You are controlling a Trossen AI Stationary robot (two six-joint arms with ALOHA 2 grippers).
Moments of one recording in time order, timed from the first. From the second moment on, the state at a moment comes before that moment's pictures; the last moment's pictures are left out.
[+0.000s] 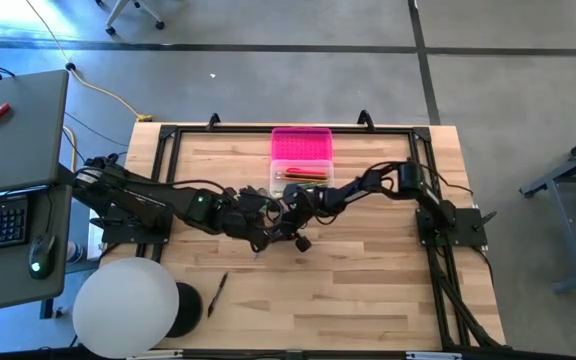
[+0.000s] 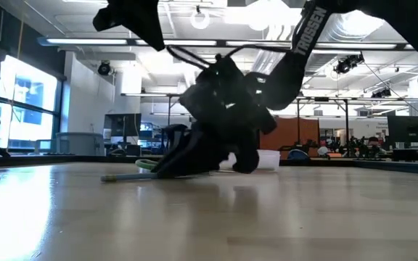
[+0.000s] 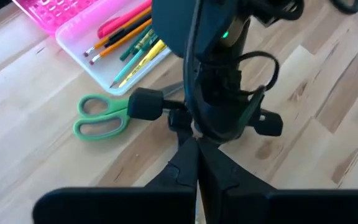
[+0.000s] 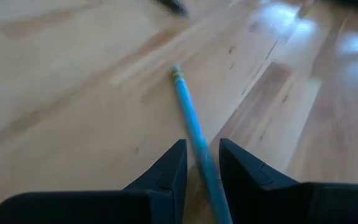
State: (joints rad) left arm -0.29 1.51 1.35 -0.92 -0.51 -0.94; right arm -0.10 2.21 1.16 0.47 -0.59 -0.48
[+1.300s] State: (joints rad) left arm -0.29 1.51 1.35 -0.89 -0.51 -0.95; right arm -0.07 1.61 0.75 0.37 -0.07 -0.40
